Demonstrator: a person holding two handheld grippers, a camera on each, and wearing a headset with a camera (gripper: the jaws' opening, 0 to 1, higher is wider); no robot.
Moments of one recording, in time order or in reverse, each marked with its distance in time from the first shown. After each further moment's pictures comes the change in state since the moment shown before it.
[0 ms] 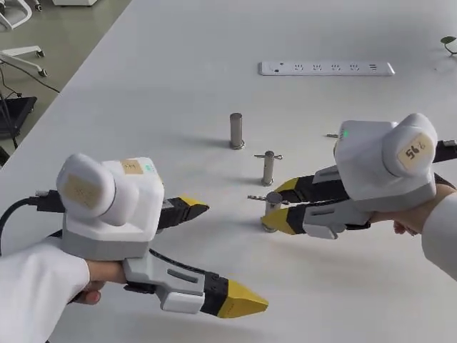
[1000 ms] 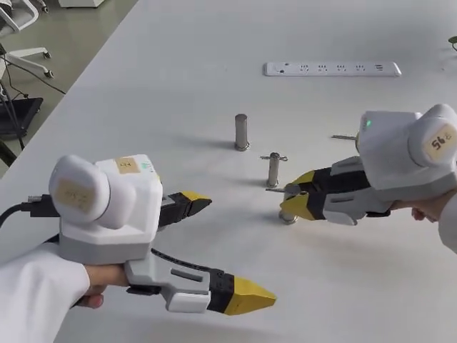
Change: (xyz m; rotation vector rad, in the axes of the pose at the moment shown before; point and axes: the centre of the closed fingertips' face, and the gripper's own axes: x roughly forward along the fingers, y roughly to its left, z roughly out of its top) left arm -0.009 0.002 0.016 0.006 -0.063 0.040; right arm -0.021 -0.032 -0.005 -0.037 -0.019 -0.019
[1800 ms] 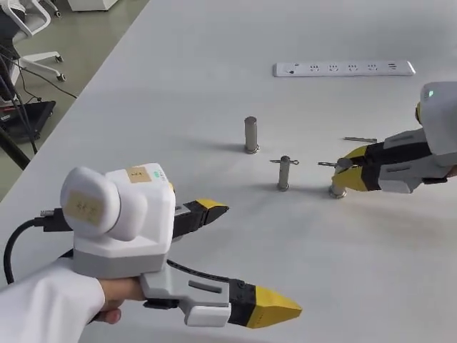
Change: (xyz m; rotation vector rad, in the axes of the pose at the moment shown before) left arm 0.003 -0.010 0.005 -0.050 -0.031 -0.008; right arm -0.024 -0.051 -0.020 0.014 0.019 -0.017
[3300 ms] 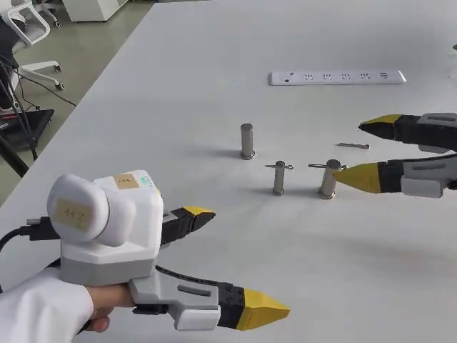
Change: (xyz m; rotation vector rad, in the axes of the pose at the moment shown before) left arm -0.011 0.006 -0.004 -0.014 0.006 0.061; right arm -0.062 0.013 0.037 0.074 -0.169 -0.178
